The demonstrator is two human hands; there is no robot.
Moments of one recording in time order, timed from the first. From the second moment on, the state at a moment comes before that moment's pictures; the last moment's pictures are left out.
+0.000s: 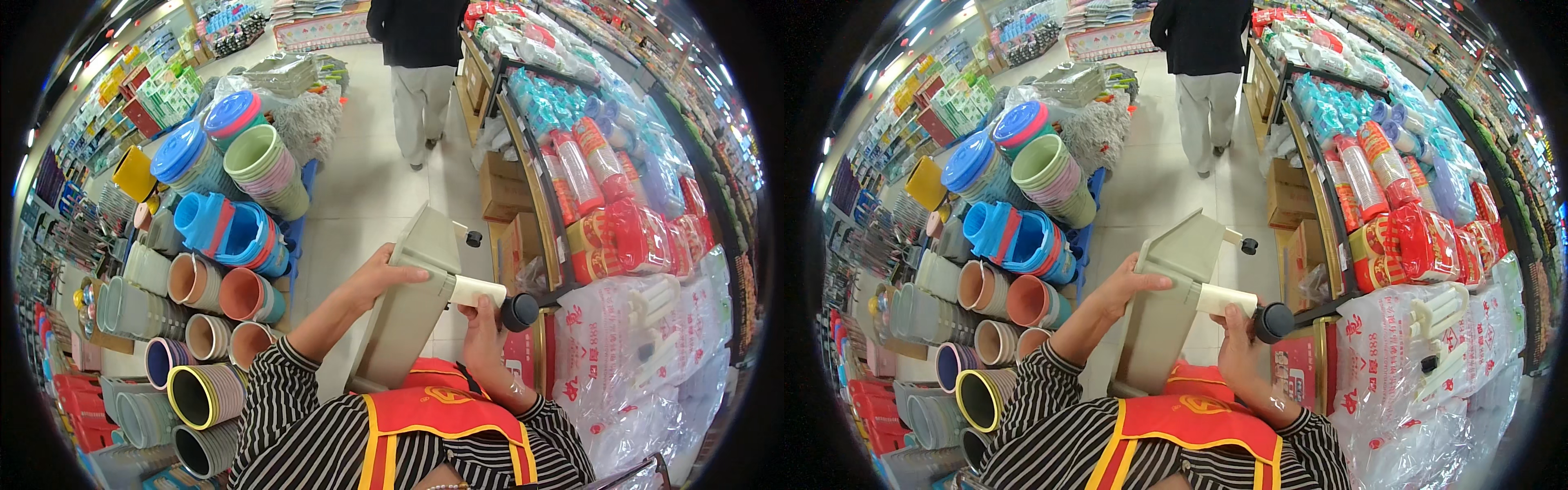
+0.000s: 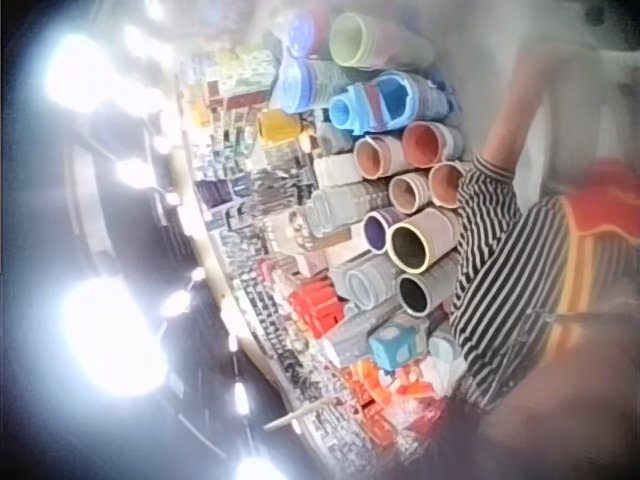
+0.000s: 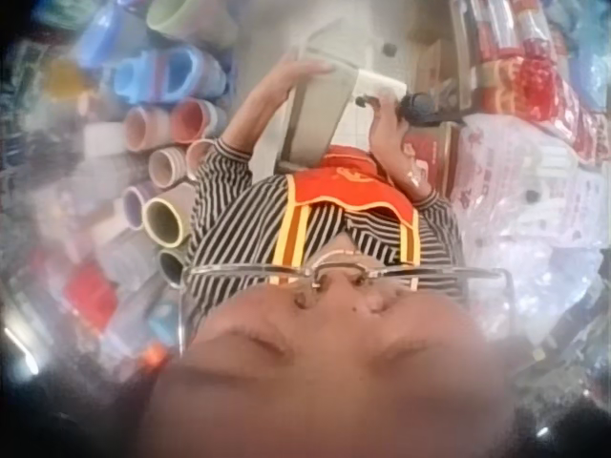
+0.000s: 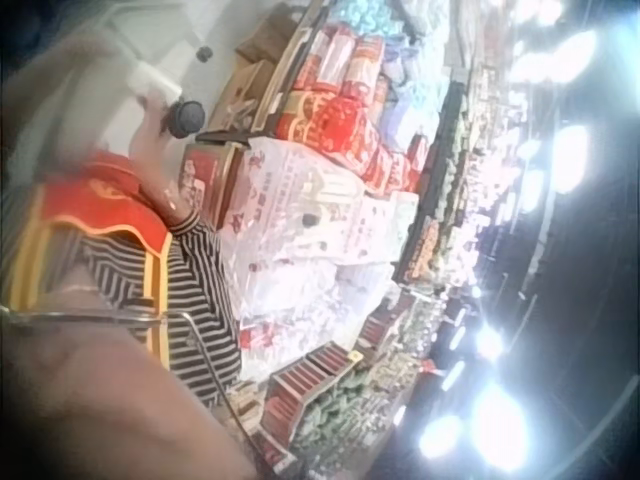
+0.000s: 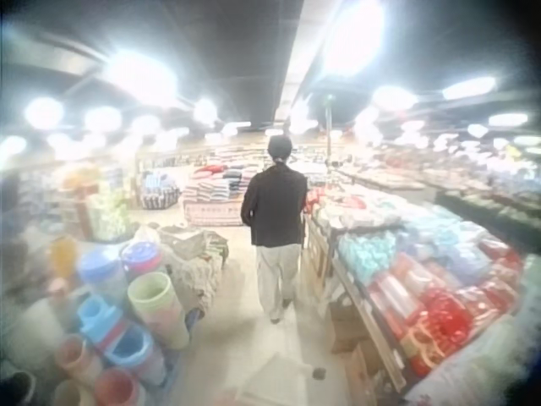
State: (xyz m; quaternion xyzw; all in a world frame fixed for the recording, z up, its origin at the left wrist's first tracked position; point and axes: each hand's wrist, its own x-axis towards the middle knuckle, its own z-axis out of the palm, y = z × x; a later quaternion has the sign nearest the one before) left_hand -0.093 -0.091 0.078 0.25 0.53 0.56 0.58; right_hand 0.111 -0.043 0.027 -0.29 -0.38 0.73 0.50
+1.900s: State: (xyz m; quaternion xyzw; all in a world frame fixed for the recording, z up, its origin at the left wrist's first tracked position) left_hand -0.073 -0.128 0.105 0.17 0.60 0.41 0.66; right_hand 0.165 -0.056 0.055 -0.30 -0.70 0.65 0.05
